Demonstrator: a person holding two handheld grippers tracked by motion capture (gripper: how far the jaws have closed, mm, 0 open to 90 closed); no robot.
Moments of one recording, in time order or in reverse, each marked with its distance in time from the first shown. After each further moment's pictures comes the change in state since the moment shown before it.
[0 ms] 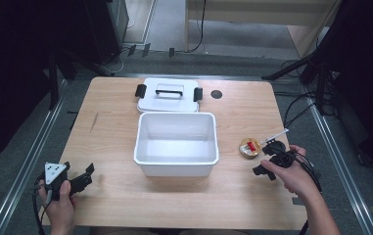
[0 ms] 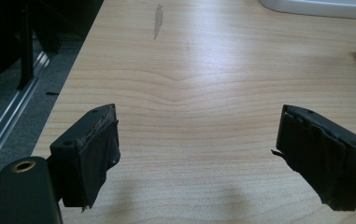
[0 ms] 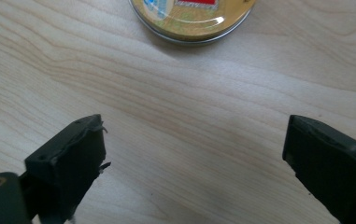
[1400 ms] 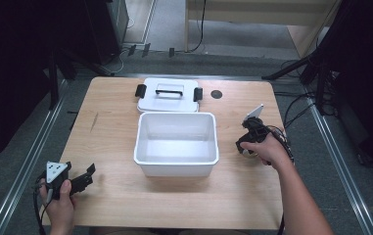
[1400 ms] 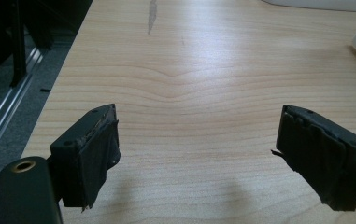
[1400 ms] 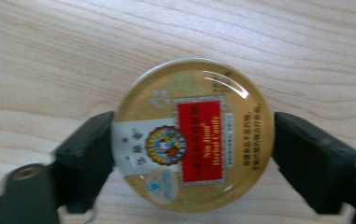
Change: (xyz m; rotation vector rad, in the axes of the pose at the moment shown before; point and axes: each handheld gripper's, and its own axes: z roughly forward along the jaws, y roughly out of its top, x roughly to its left) left arm 0.000 0.001 0.002 0.028 -0.021 0.012; right arm 0.006 0.098 0.035 0.171 -0.050 0.172
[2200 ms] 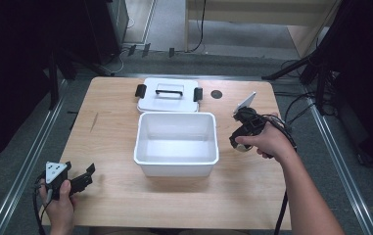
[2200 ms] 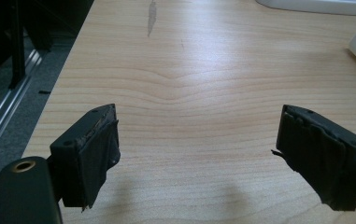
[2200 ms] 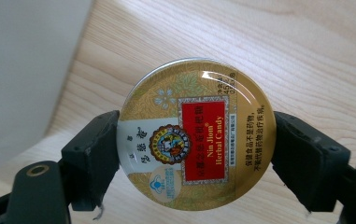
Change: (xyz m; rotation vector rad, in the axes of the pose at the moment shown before) left arm 0.000 0.000 -0.001 -0.013 -0.006 -0.007; right arm 0.038 -0.002 -0.075 -0.059 0.039 -0.180
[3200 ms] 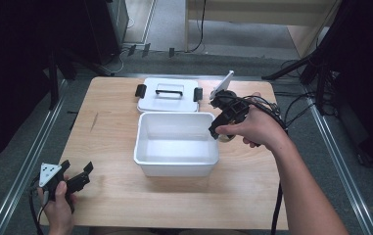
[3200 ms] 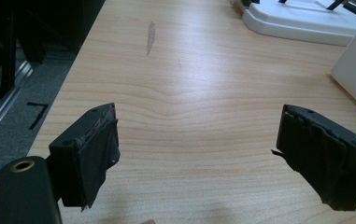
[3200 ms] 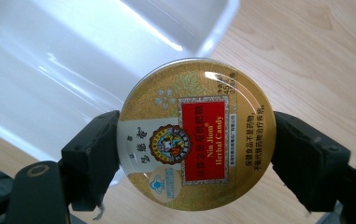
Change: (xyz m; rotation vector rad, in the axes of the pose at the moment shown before) left arm 0.006 -0.001 -0.004 -0.083 -0.035 -0.048; right arm 0.073 0.024 -0.085 -0.044 0.027 -0.166
